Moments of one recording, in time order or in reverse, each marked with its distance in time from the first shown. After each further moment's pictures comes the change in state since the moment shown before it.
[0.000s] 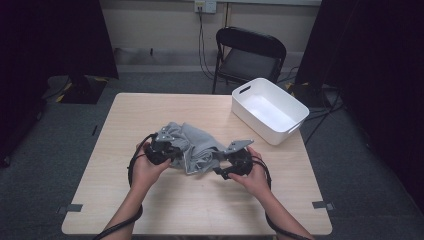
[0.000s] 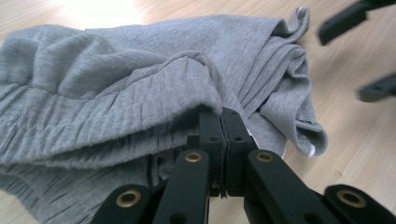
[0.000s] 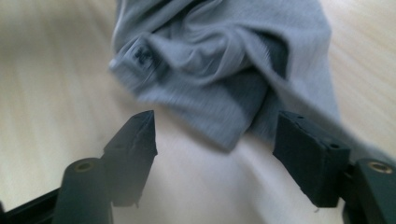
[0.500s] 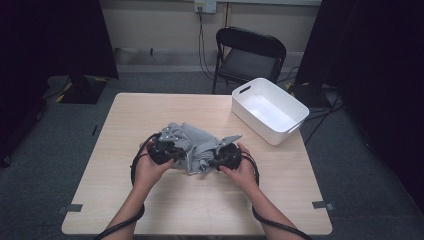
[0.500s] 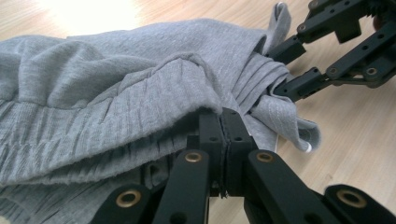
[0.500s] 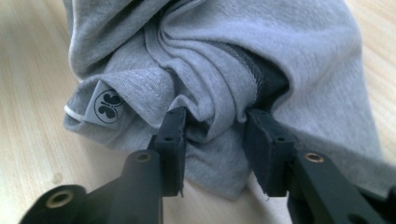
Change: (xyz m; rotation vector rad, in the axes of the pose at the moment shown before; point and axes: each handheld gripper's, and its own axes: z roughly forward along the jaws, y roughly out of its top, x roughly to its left) left arm -0.005 0.005 0.003 0.008 -0.029 0.021; right arm -0.006 0.006 0.035 0.065 -0.001 0.060
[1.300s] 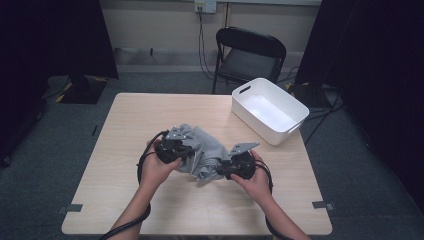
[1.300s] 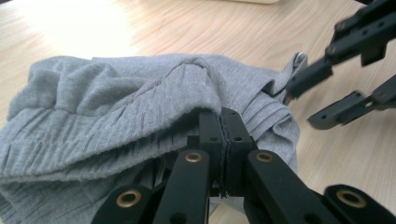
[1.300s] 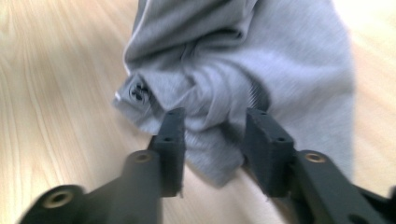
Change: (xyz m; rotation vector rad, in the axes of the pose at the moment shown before) left arm -0.020 0.022 0.000 -0.044 -0.043 0.019; right arm 0.015 -0.018 -0.053 -0.100 0.055 0.019
